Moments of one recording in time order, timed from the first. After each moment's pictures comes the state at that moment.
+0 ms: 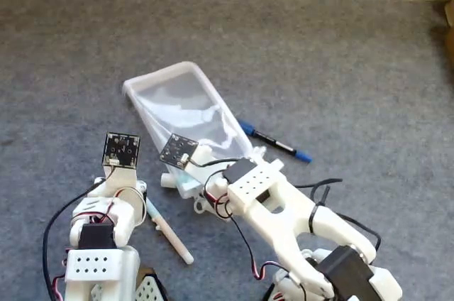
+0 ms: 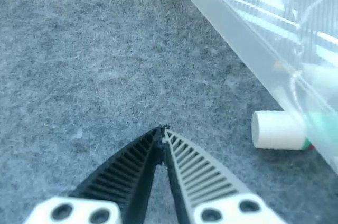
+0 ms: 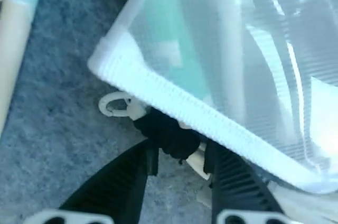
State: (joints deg) left arm -8.7 -86.0 96.2 50.8 -2.6; right arm -41.4 -14.1 50.2 48.1 28.2
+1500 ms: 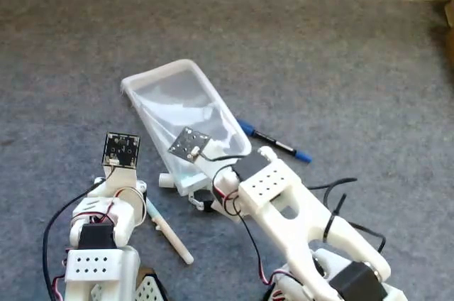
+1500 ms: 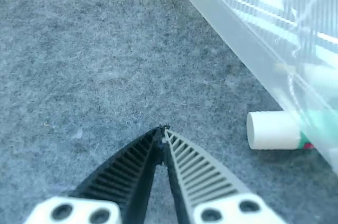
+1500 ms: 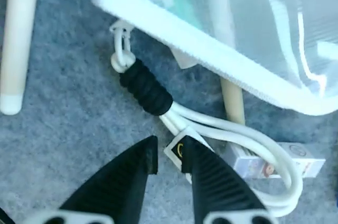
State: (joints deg) left arm -8.7 -86.0 96.2 50.8 -2.6; right arm -39.5 -24.3 47.6 64.7 25.6
